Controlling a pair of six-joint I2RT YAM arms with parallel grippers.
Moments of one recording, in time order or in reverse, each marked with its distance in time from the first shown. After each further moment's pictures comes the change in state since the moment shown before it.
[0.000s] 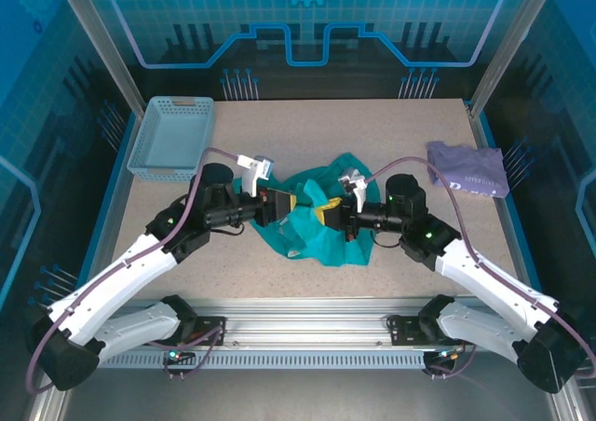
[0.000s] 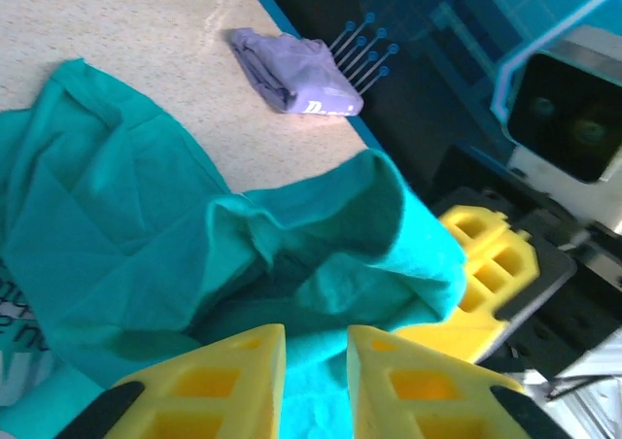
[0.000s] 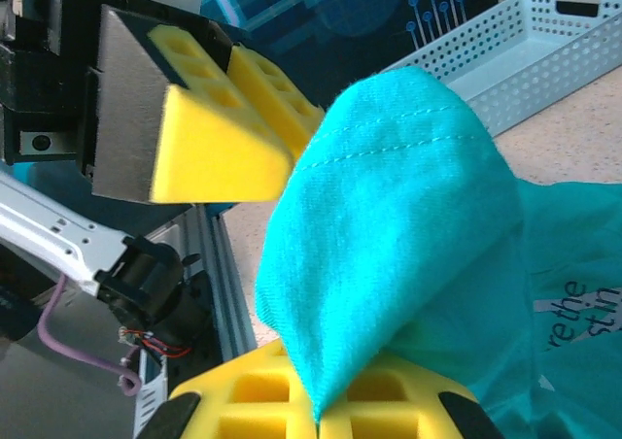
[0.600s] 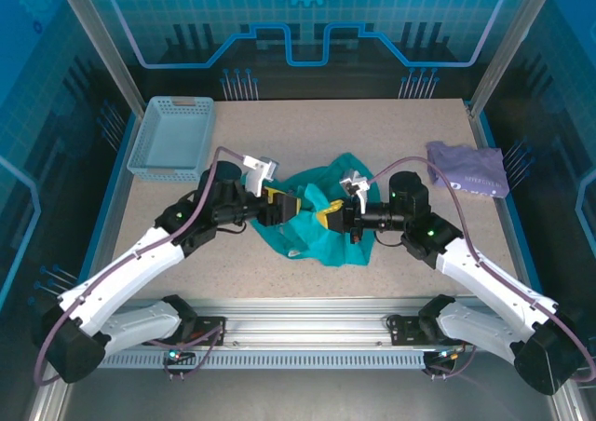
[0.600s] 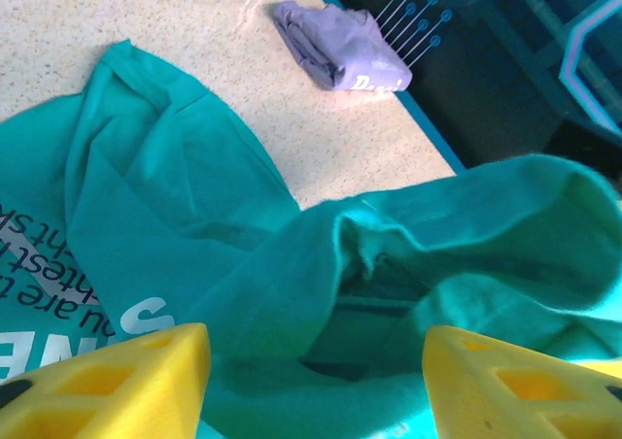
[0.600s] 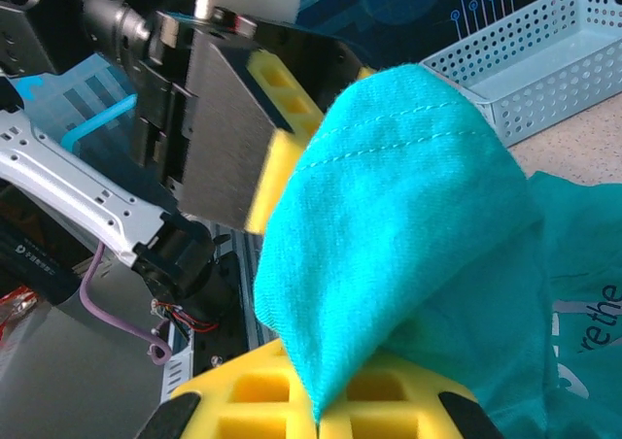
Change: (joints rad) left arm 0.020 0.089 0.003 -0.035 -0.043 0.094; right arm -0.037 0.000 0.000 -0.015 -0.119 -0.043
